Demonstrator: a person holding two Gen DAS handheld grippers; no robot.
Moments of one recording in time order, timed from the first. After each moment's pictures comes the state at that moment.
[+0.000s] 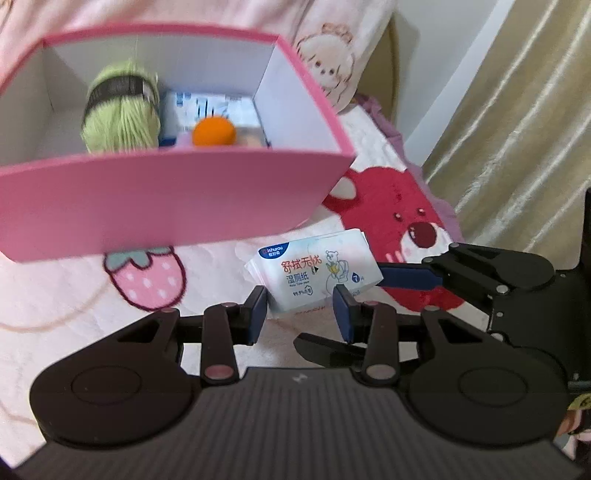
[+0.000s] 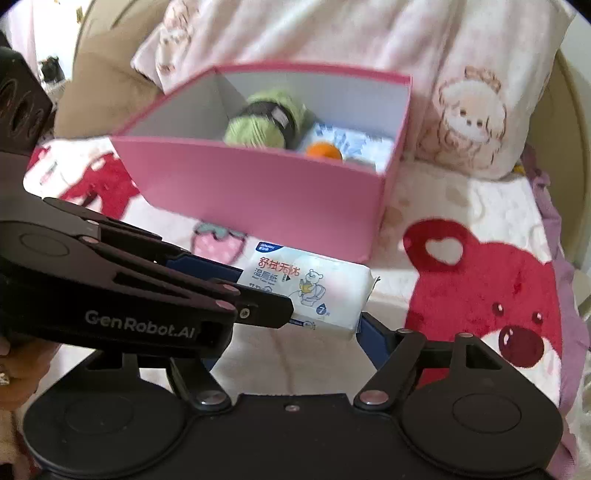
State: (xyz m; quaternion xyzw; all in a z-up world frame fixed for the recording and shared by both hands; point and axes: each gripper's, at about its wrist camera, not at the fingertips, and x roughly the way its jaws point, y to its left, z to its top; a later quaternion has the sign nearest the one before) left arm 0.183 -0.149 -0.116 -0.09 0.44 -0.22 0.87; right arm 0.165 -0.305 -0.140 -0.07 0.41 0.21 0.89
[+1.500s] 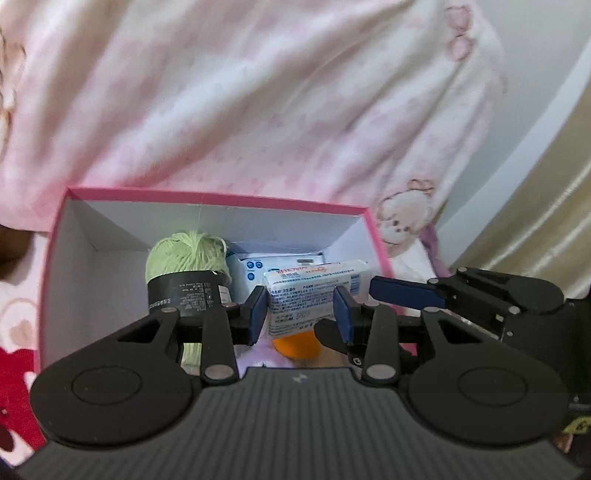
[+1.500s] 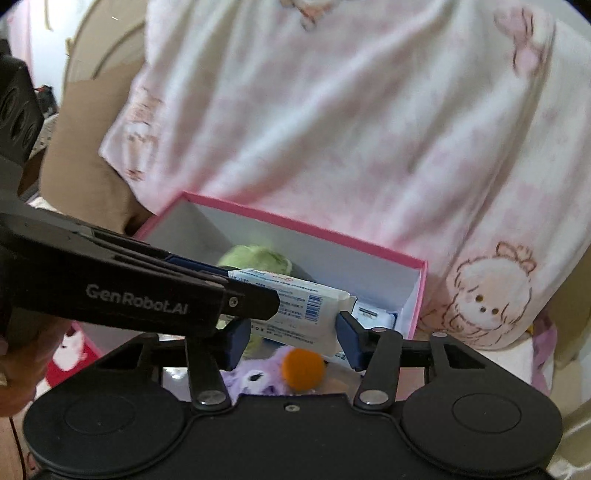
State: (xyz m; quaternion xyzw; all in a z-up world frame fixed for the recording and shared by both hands) left arm 0.347 -0.090 -0.041 -0.14 0.43 -0.16 0.88; right arm 0.346 -0.265 -0.055 -0.08 0.39 0.21 0.89
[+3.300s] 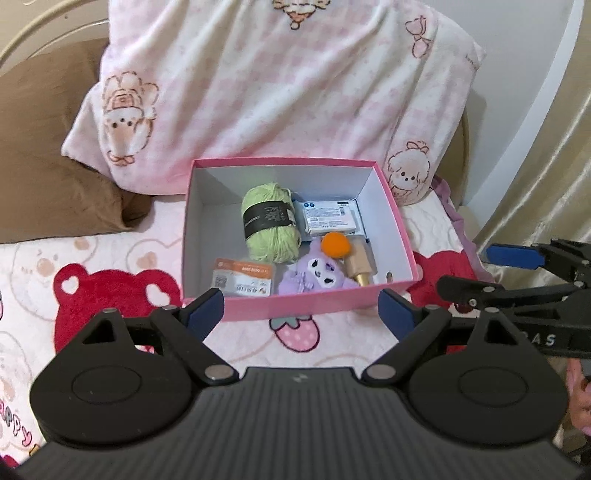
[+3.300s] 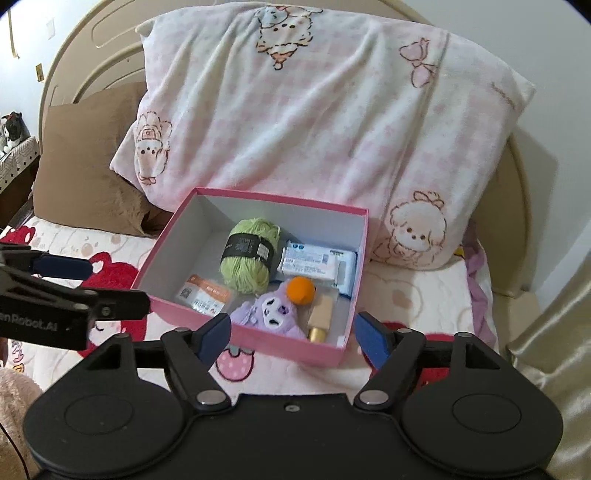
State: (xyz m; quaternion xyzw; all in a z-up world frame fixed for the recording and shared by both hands) left arm 0.172 -0.057 0.049 -0.05 0.43 -0.08 0.90; right arm 0.200 -0.293 0.036 -0.04 0.41 0.13 0.90
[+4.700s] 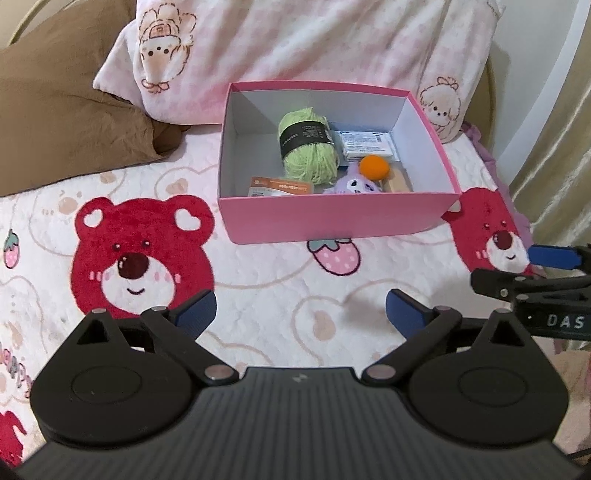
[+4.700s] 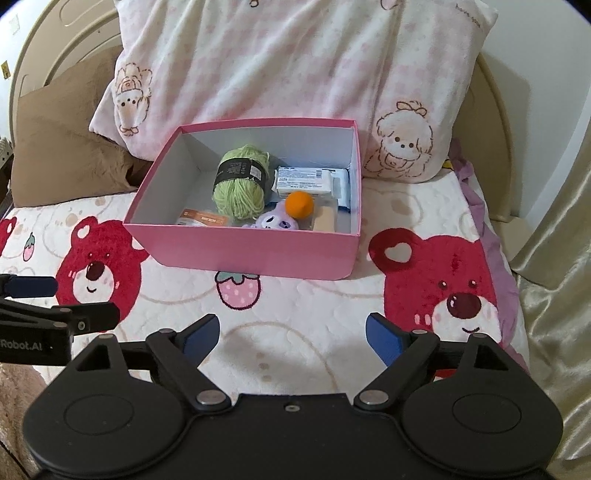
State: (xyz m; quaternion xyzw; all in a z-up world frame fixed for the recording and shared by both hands) left arm 0.124 -0.041 -0.010 -0.03 0.48 -0.05 0.88; right arm 0.153 -0.278 -0.022 0.00 0.46 0.07 0.89
